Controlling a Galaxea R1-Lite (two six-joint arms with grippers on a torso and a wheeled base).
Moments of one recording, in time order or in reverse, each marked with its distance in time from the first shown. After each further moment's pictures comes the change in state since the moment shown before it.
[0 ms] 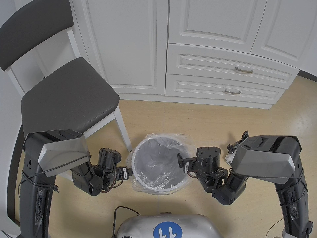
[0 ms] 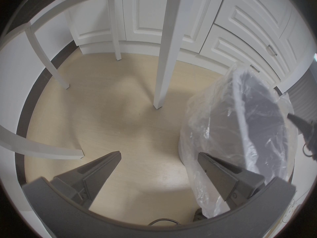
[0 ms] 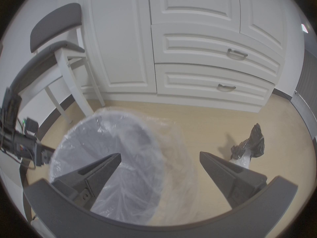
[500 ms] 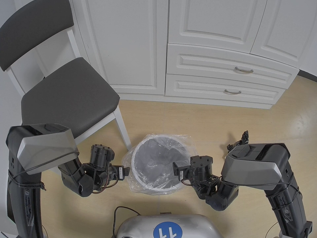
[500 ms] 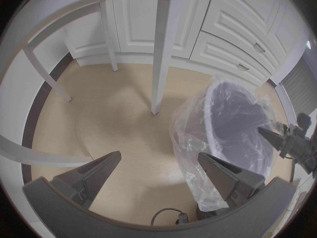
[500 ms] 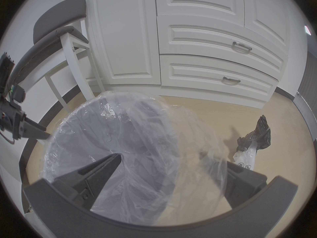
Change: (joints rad) left arm -0.004 -0.153 0.142 -0.014 -0.011 0.088; right arm 0.030 0.095 -0.038 -0.014 -0.001 0.006
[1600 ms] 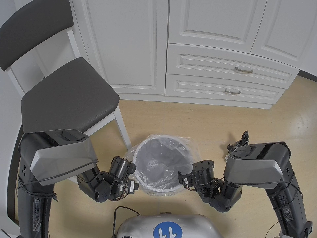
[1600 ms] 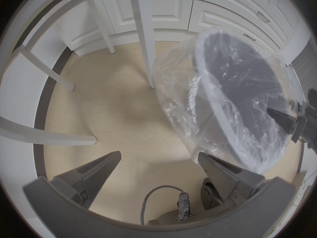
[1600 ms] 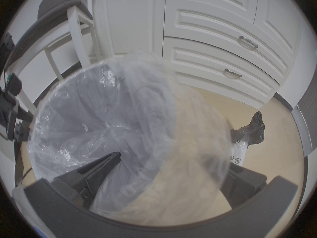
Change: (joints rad) left arm -0.139 0.065 -0.095 0.271 0.147 -0.086; right arm -0.015 -0.004 0.061 0.090 -0.001 -0.055
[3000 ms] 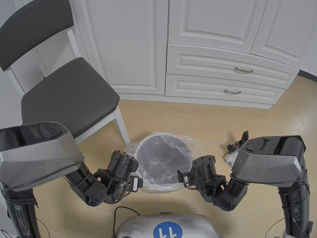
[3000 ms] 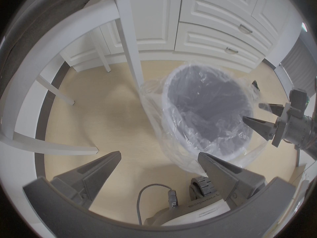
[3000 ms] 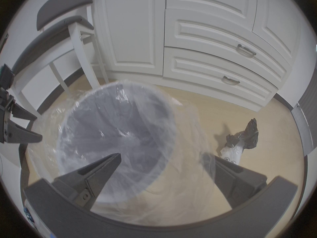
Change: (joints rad) left arm -0.087 -0.206 0.095 0.014 0.034 0.010; right arm 0.043 -0.146 0.053 0.116 -0.025 0.035
